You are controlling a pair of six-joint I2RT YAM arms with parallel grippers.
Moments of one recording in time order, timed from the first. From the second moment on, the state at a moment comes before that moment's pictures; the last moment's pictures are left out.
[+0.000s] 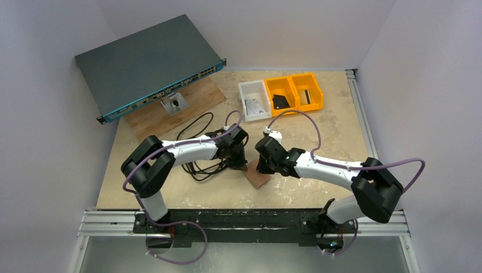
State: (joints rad) left arm -0.81 1.75 1.02 -0.39 0.11 -0.95; right arm 0.87 1.41 0.75 -0.33 0.22 0.84
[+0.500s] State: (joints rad) left arm -0.81 1.75 1.05 -0.44 0.10 -0.90; right arm 0.77 1.33 0.68 -0.34 0.11 0.84
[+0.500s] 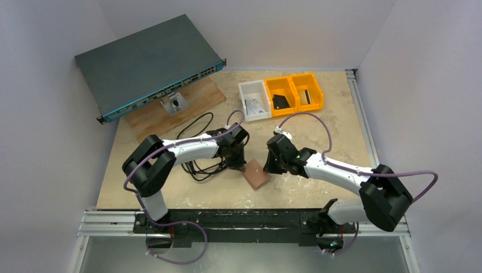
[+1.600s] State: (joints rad) left arm -0.80 1.48 0.99 -0.60 0.06 -0.78; right arm 0.94 1.19 0.84 -0.54 0.23 0.92
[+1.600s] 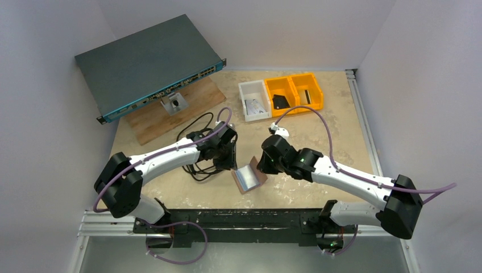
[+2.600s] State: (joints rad) left arm -0.82 1.58 0.97 -0.53 0.12 -0.78; right arm 0.90 1.29 0.83 -0.59 0.35 0.89
